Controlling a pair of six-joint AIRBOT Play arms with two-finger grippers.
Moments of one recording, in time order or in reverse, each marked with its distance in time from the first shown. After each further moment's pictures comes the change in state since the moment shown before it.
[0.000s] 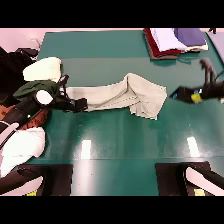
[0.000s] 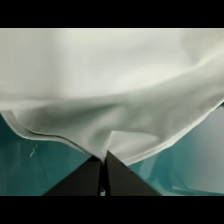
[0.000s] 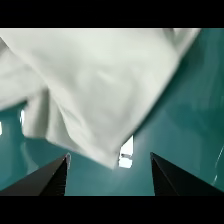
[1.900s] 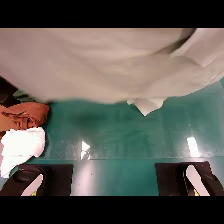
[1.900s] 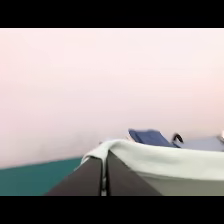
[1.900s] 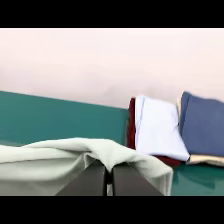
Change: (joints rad) left arm 0.152 0.460 1.044 0.251 -0.198 0.042; right arm -0.275 0.300 0.890 0.183 0.076 -0.091
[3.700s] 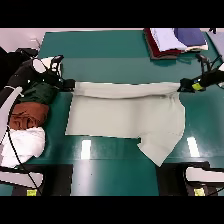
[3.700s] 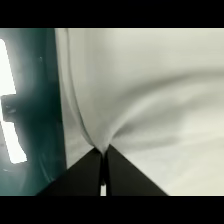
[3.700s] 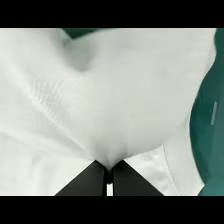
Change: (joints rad) left arm 0.050 -0.846 -0.541 -0.011 -0.056 0.105; right arm 0.277 -0.634 -0.537 -0.369 -0.053 0.096
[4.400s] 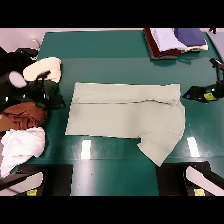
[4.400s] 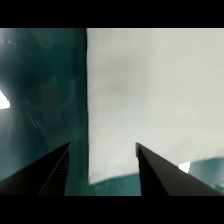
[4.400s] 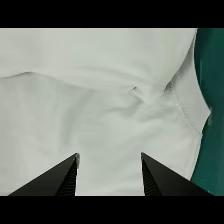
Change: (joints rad) left arm 0.121 0.373 -0.406 -0.018 -0.184 0.018; right arm -0.076 0.369 -0.225 0.048 0.070 -0.001
